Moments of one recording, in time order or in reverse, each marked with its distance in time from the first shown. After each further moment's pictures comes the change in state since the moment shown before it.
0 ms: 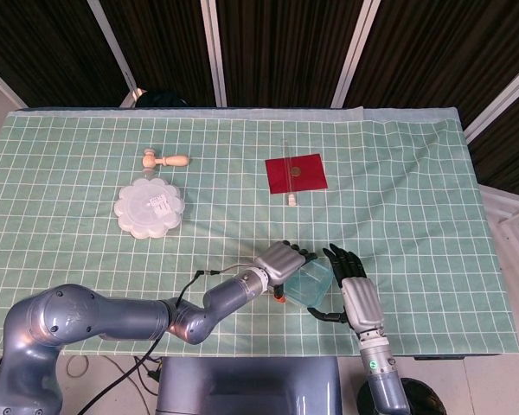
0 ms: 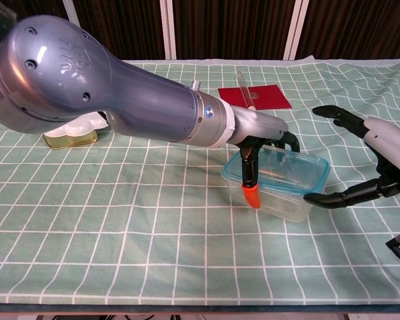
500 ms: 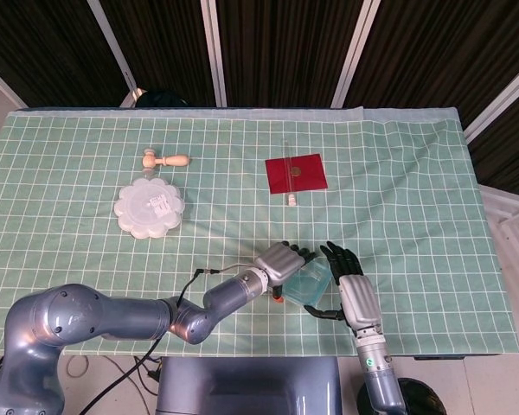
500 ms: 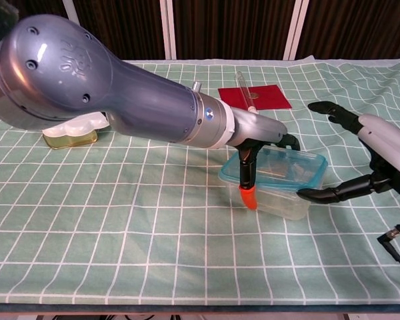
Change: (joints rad) left arm -0.030 0.005 0.031 0.002 0.000 0.009 -0.006; right arm 0.005 -0.028 0.023 0.024 0.003 0.000 0.011
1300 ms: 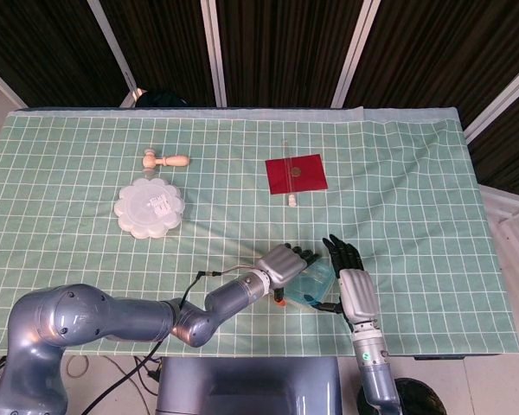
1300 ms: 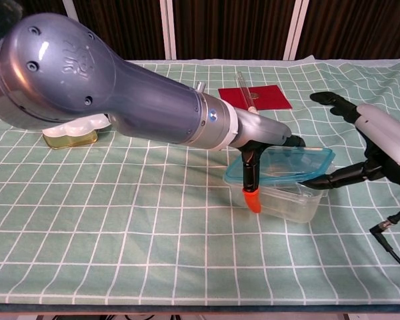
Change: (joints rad) left arm -0.036 0.005 0.026 -0.014 -0.021 0.034 0.001; right arm 0.011 -0.021 0.036 -0.019 0.027 -0.004 -0.019
